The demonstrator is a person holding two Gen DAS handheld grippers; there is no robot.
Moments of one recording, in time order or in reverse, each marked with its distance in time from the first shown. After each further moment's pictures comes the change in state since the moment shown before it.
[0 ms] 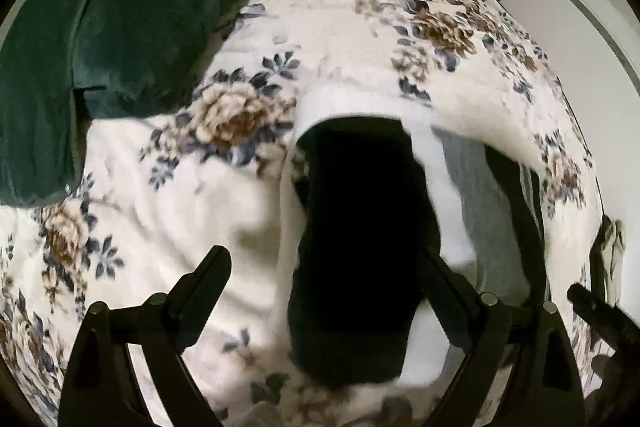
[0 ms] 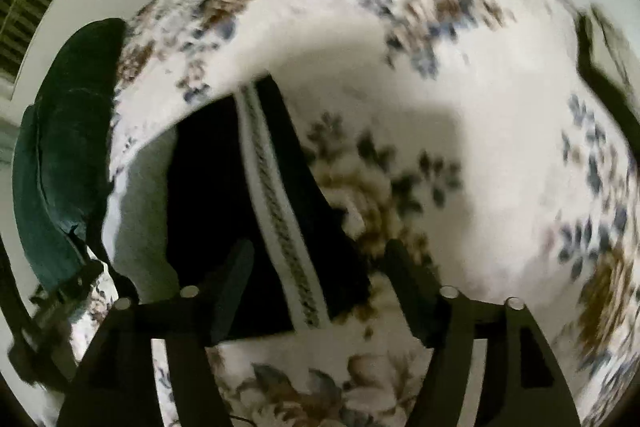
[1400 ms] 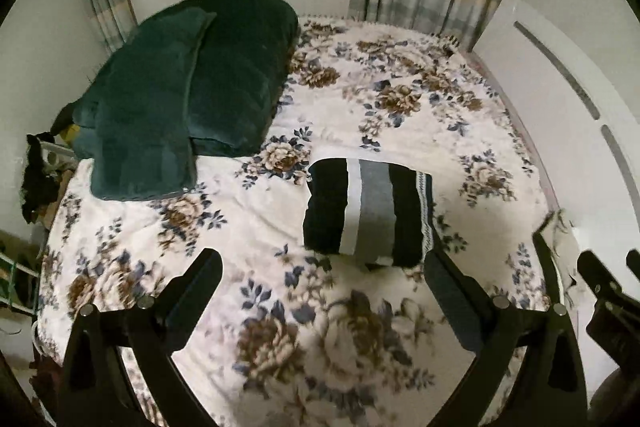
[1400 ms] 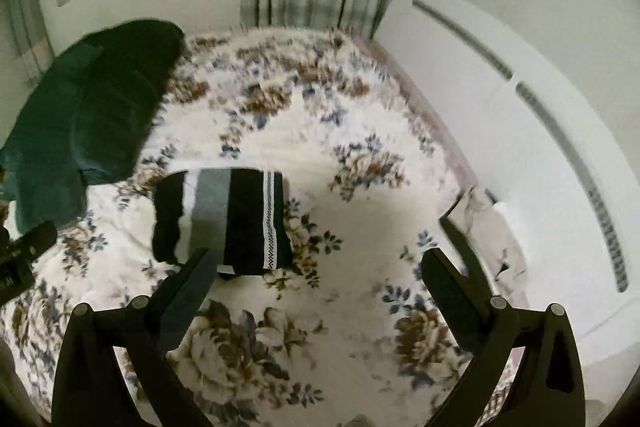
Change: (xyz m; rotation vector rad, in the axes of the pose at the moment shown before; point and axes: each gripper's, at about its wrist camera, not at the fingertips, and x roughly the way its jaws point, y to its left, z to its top) left arm -0.335 -0.071 -0.106 0.026 -0.190 0.103; right arm -0.353 0.086 -0.097 -0.398 -0.336 -0.282
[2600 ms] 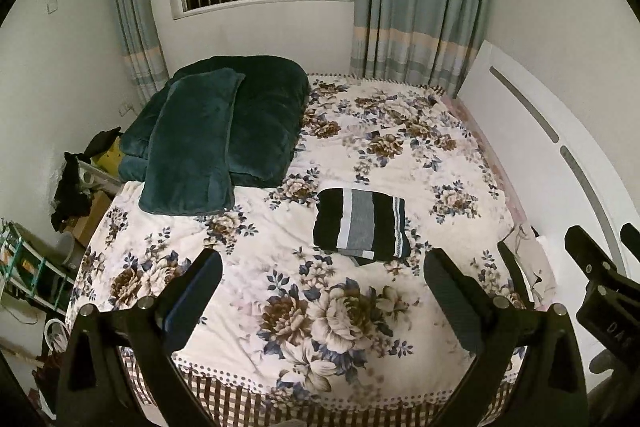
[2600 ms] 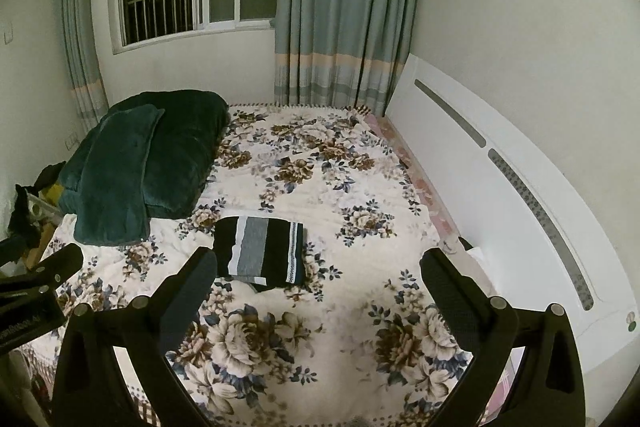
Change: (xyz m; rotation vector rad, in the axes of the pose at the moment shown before) left arm -0.214 -0.010 -0.064 -0.002 -0.180 0.028; right arm -0.277 -0.063 -0.040 -0.027 -0.233 0.103
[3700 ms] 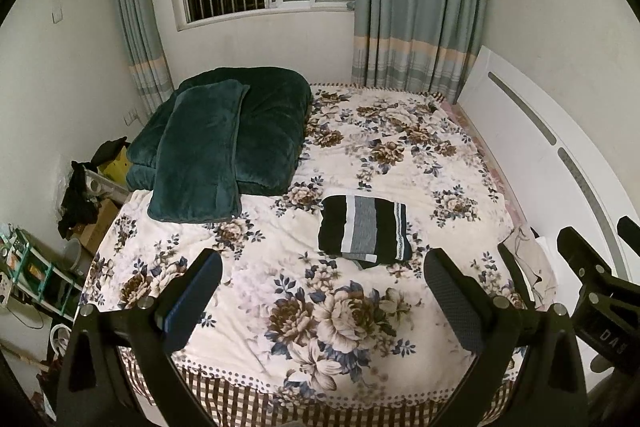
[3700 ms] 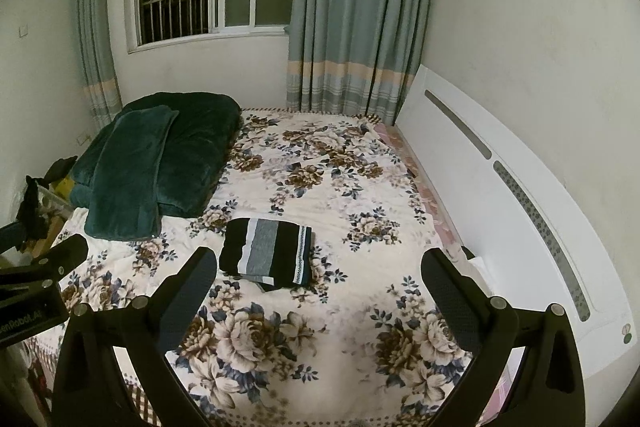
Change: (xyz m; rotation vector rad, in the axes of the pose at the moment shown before) left arm -0.027 0.001 0.000 0.003 -0.021 0.019; right arm -0.025 0.011 0.007 -0.035 -0.017 0.029
